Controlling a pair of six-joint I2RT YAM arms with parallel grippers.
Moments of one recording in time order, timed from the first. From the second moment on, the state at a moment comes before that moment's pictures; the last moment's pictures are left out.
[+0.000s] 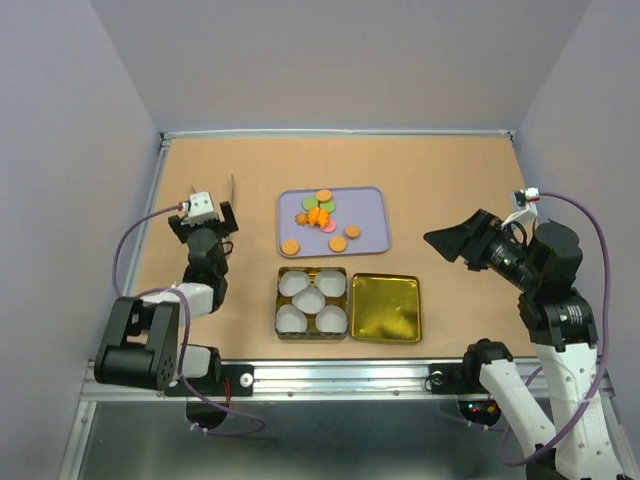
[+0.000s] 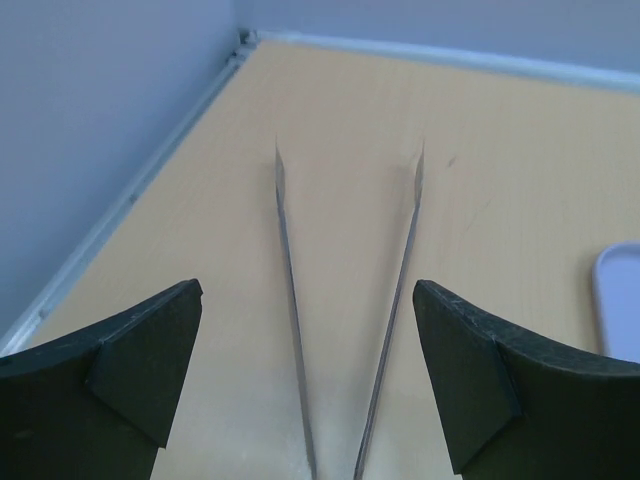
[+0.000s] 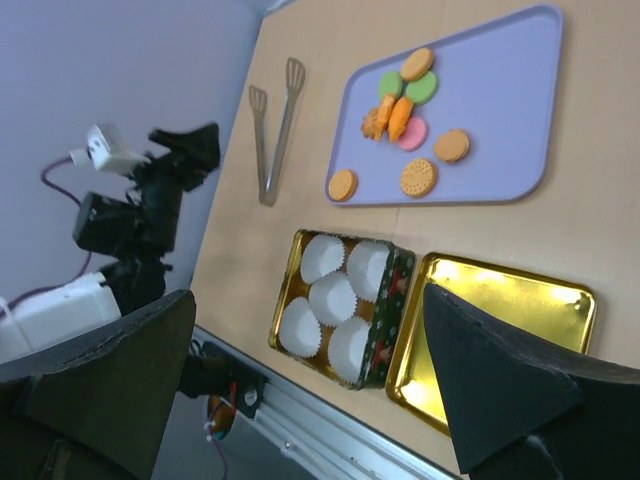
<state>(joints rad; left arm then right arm) -0.14 1.36 0.25 1.06 -0.44 -0.01 0.08 0.59 0.95 -0.60 -0.50 0.67</state>
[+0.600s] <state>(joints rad) -0.14 1.21 1.15 -0.32 -0.32 -0.25 0.08 0.73 0.88 -0.68 -0.62 0.70</state>
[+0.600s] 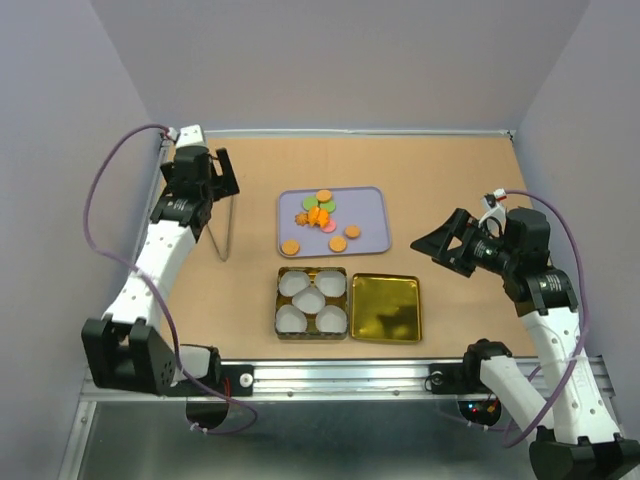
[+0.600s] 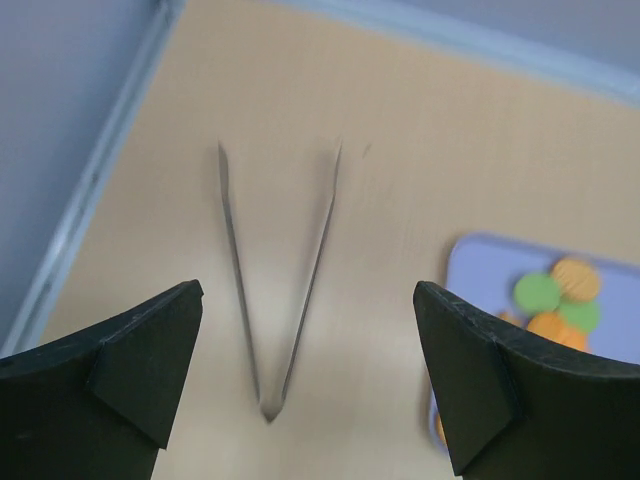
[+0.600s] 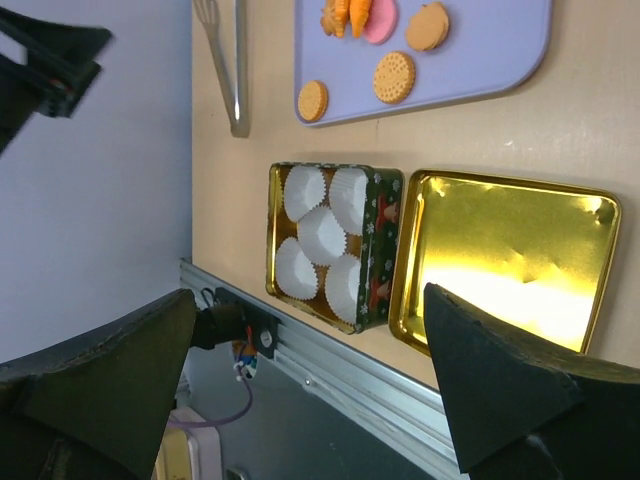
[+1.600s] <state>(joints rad) 0.00 1.53 1.04 -0.55 -0.09 -0.25 0.09 0.89 0.93 -0.69 -0.55 0.66</state>
